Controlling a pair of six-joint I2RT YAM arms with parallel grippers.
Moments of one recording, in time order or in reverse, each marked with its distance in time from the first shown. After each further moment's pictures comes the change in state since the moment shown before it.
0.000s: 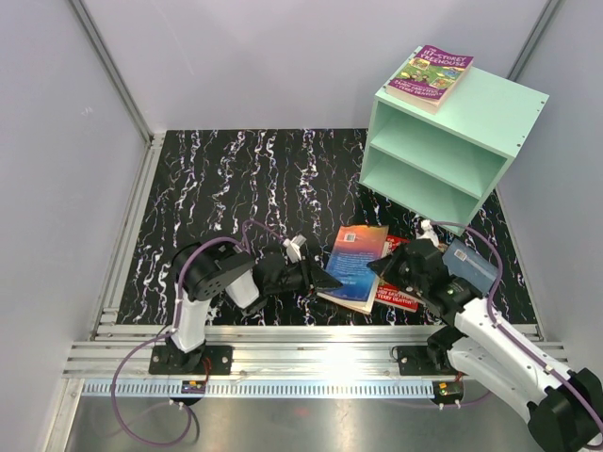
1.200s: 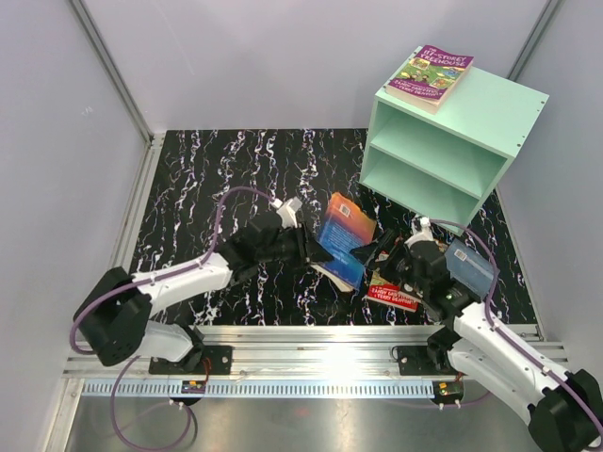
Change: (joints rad) left arm 0.059 -0.631 0.291 -1.131 -0.075 0.354; right arm -0.001 -0.020 -0.066 0.237 -0.098 0.036
